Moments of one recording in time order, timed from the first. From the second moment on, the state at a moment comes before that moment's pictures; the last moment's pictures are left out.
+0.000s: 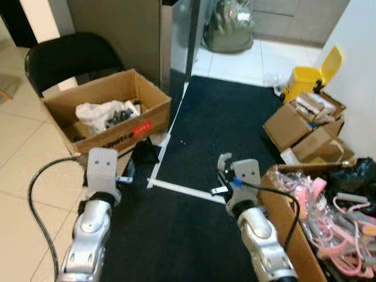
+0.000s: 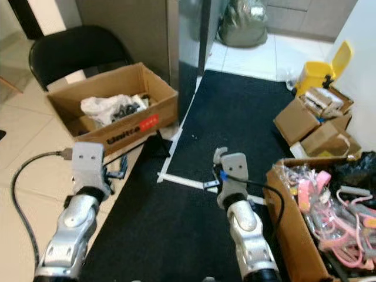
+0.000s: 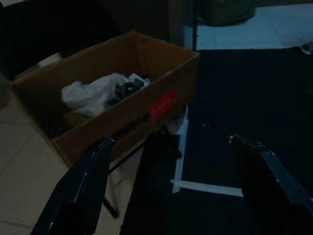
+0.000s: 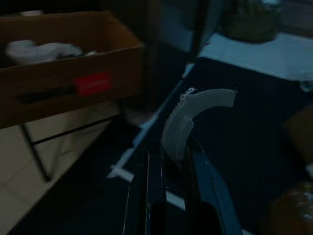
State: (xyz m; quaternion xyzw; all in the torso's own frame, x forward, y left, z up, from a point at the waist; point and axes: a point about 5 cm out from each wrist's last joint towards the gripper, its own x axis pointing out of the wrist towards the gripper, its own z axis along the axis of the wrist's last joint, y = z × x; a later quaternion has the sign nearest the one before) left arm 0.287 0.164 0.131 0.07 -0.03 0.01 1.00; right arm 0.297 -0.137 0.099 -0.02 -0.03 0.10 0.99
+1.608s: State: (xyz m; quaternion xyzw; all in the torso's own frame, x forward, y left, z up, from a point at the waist) left arm 0.285 0.168 0.128 0.07 -0.03 0.01 1.00; right arm 0.297 -0.128 0.096 -0.01 -0.02 0.12 0.99
